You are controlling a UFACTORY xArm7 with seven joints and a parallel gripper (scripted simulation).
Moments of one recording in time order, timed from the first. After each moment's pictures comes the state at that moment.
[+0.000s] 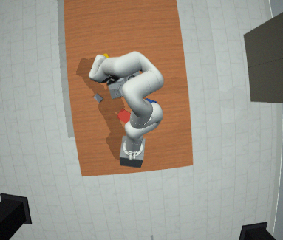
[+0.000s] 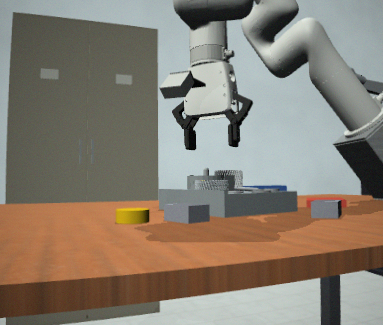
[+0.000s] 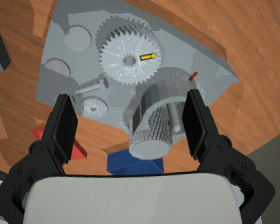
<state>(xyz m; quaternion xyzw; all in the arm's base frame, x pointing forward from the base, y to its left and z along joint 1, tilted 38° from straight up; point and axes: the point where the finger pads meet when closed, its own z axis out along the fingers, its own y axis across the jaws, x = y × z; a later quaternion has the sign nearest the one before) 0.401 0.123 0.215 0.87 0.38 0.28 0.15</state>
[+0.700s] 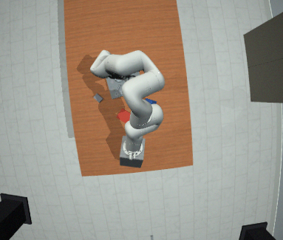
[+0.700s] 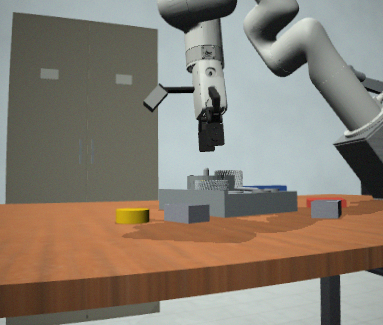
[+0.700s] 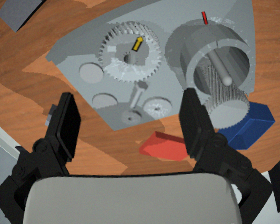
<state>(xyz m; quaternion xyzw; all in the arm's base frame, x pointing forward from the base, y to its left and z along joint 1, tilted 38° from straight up) 0.401 0.122 0.216 0.95 -0.03 0.30 0.00</state>
